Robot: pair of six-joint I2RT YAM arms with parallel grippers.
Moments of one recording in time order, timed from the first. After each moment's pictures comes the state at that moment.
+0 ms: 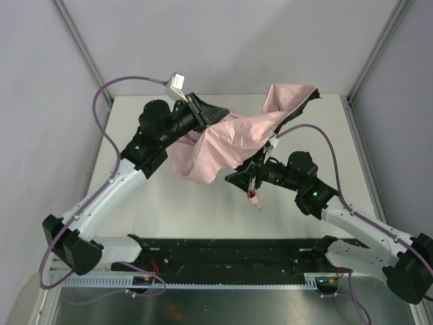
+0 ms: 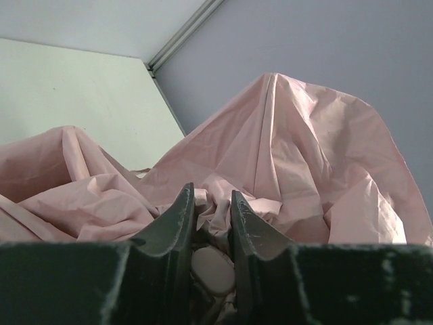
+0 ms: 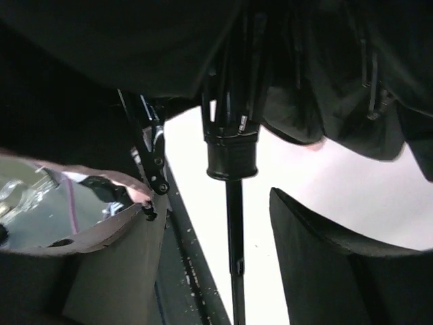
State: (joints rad) left arm -0.59 1.26 1.29 -0.02 0.21 -0.83; right arm 0.71 1.00 0.72 0.26 -0.48 0.43
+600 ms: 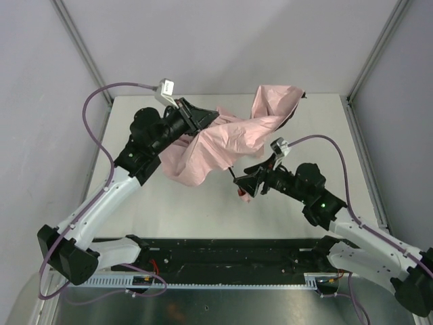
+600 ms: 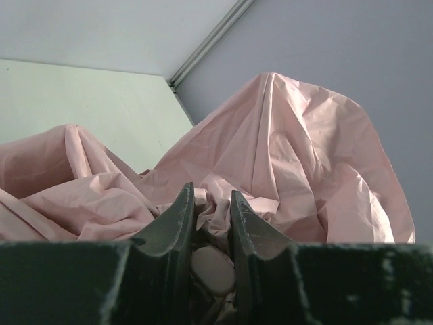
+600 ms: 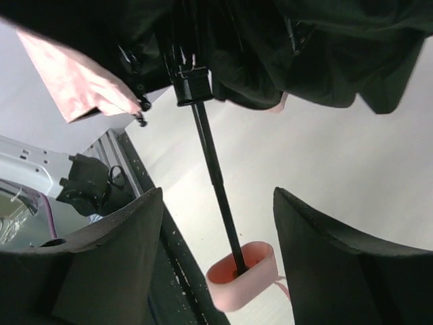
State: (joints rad) left arm -0.54 1.18 1.18 0.04 0.22 -0.76; right arm 0.74 0.88 0.62 0.22 -0.30 0.45
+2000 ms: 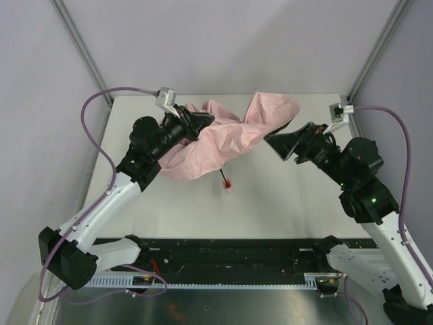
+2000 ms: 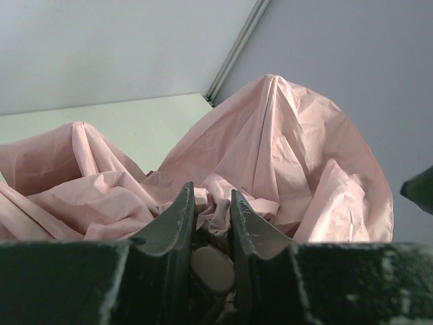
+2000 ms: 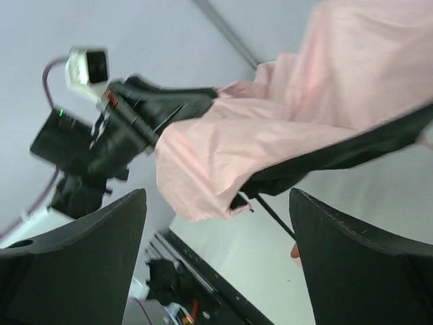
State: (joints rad) left arm -0.53 1.14 1.05 0.17 0.21 -0.50; right arm 0.55 0.81 1.13 -0.29 -0.21 0.69
